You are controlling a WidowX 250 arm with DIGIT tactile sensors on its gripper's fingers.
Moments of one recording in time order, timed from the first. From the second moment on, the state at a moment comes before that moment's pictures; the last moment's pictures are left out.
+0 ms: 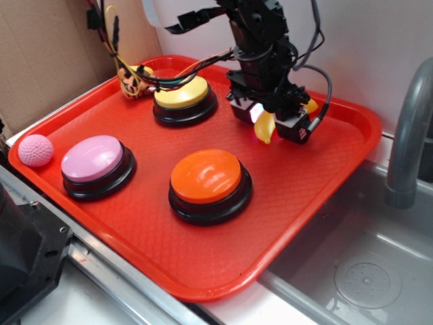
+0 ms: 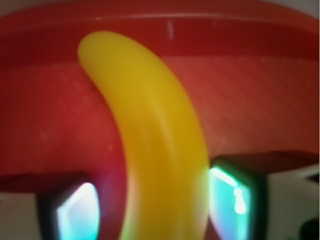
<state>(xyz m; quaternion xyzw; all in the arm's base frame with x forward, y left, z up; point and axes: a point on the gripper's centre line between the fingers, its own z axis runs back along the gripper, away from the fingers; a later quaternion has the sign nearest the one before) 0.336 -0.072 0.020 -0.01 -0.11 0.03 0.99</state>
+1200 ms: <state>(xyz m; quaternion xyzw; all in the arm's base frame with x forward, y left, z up) 0.233 -0.014 0.140 -0.01 -0.05 0.06 1.00</state>
